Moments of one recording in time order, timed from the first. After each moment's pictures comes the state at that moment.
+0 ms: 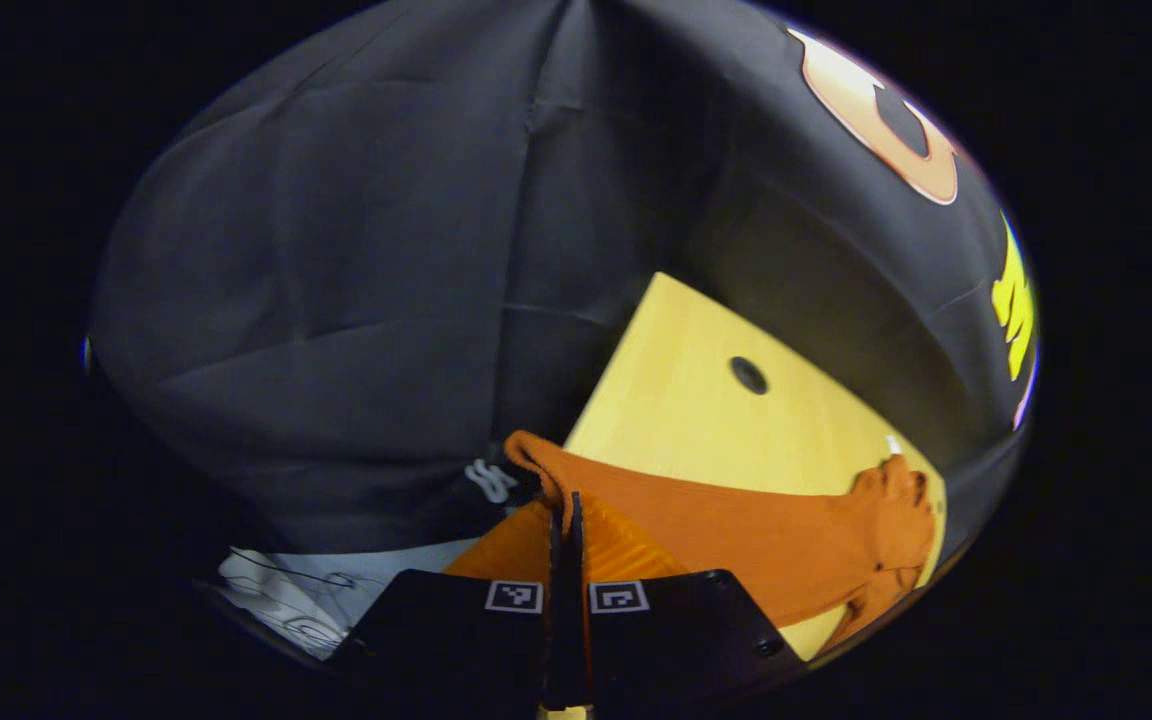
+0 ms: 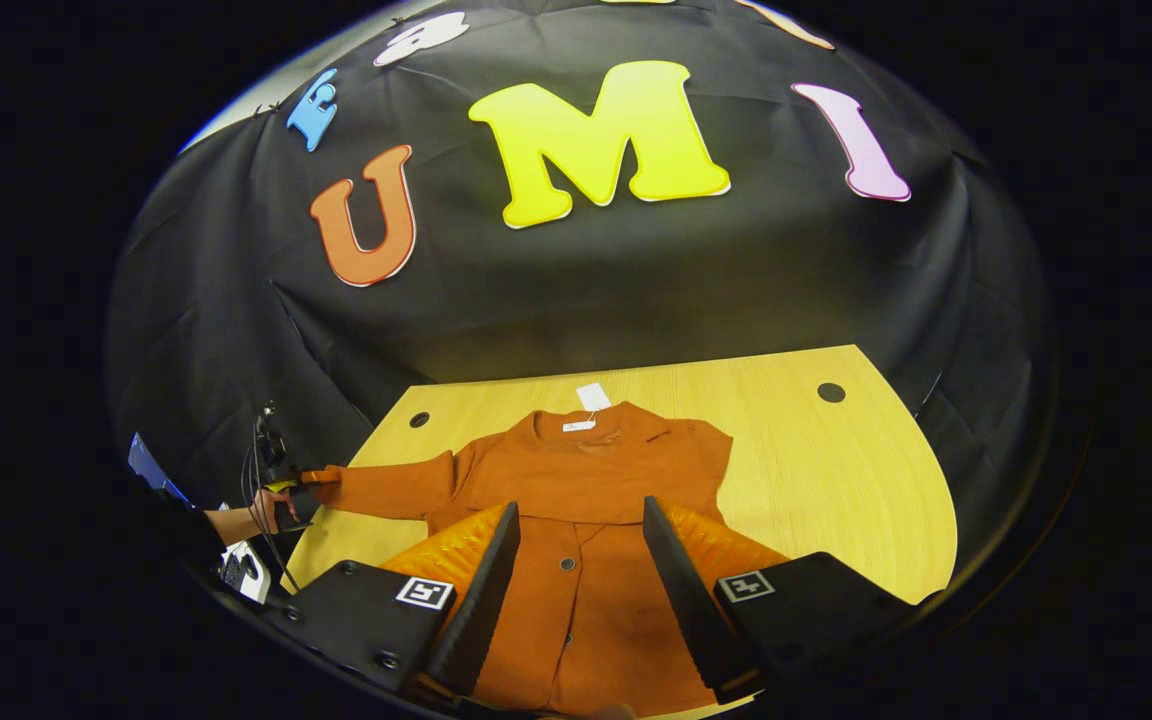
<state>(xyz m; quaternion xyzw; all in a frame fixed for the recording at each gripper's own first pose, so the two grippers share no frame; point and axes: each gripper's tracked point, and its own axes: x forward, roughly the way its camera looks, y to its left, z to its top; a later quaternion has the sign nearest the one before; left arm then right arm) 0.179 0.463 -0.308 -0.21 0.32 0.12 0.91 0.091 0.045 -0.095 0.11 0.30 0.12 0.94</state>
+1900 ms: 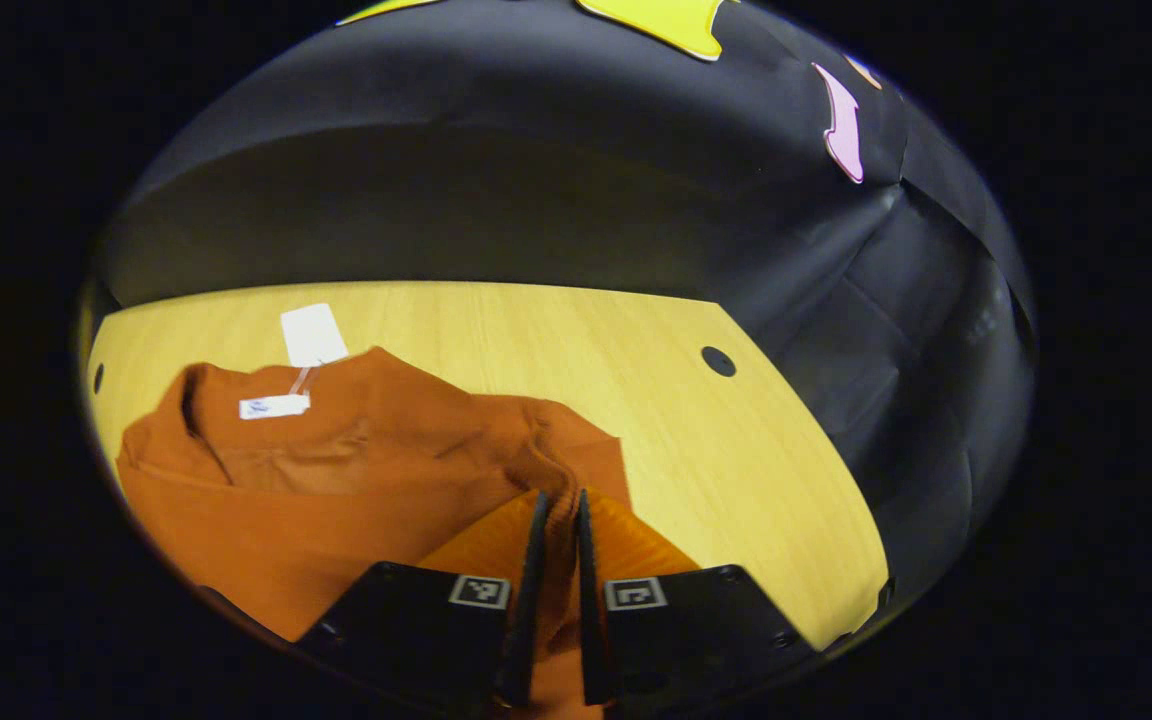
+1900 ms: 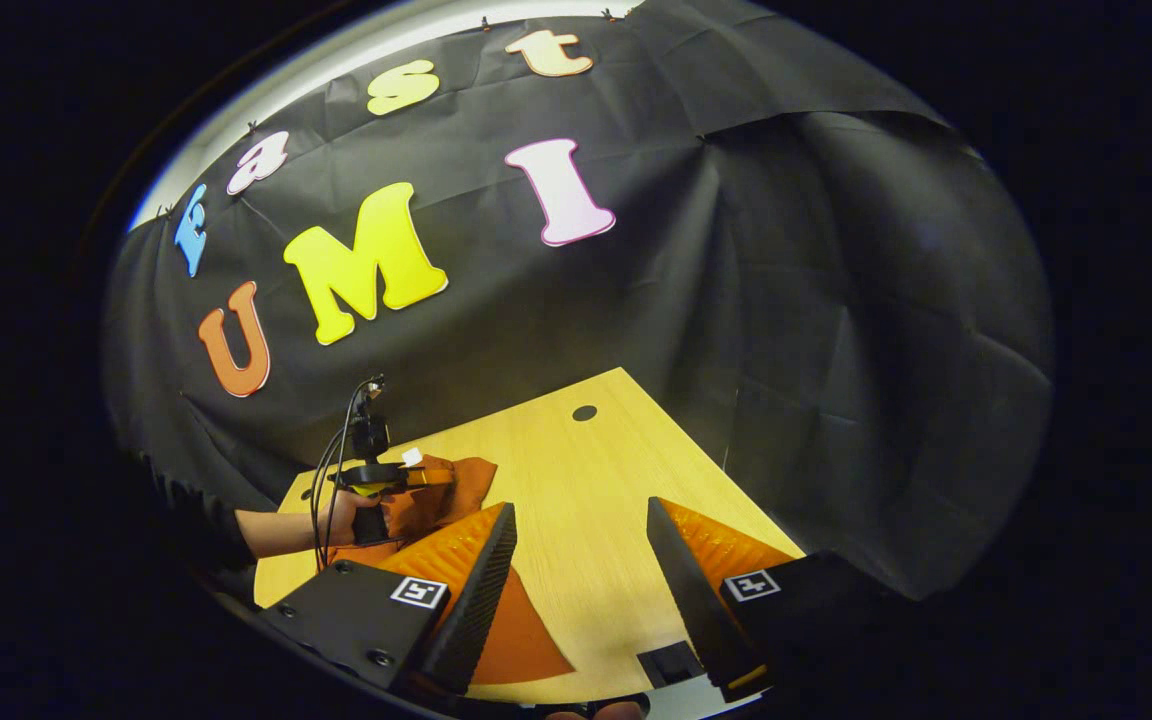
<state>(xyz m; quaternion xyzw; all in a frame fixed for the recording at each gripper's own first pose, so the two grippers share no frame) 0.272 -0.225 -0.289 -0.08 0.39 -0.22 0.89 -0.035 -0.242 -0.116 0.19 0.21 -0.09 0.95</state>
